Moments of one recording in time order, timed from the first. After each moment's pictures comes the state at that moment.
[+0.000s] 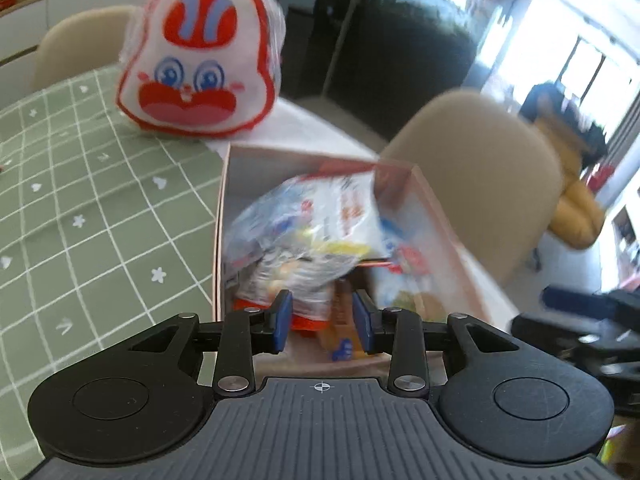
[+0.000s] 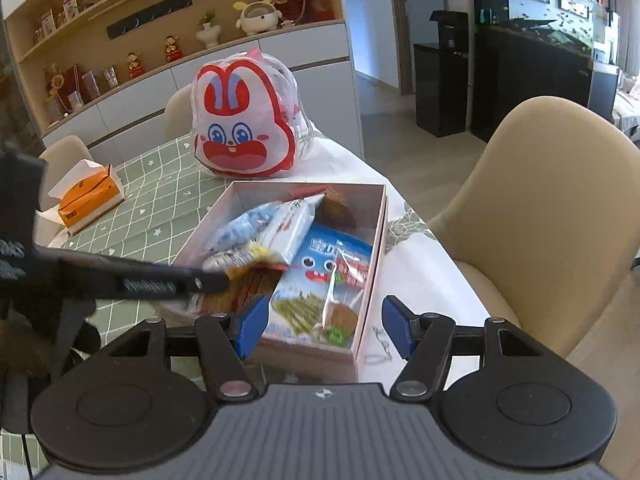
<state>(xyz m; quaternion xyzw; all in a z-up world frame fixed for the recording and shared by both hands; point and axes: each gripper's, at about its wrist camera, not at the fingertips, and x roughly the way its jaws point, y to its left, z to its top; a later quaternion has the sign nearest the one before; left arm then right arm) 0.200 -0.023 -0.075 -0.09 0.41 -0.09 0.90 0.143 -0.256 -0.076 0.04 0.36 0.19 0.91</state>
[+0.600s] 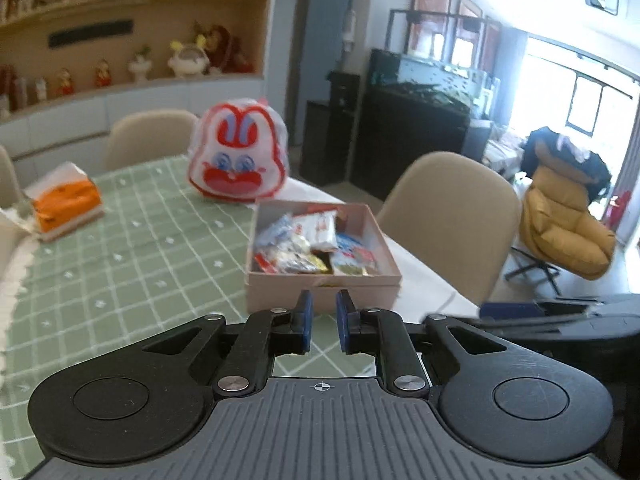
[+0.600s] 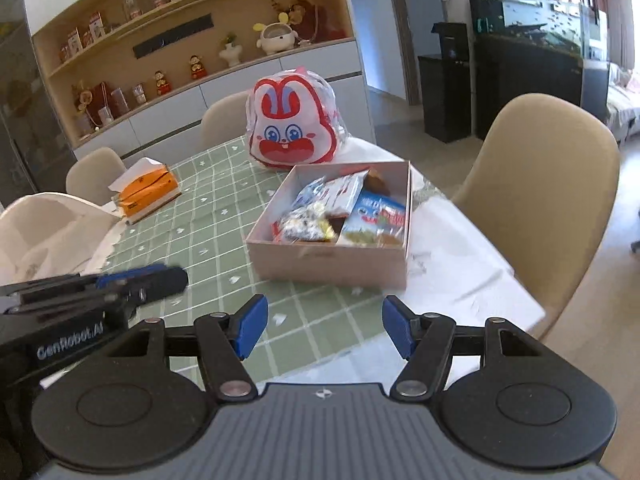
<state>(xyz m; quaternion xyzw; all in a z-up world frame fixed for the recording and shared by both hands) -0.020 -0.077 0.001 -0.03 0.28 -0.02 0.96 -0.006 -0.256 -0.040 0.07 0.34 0.20 0.92</state>
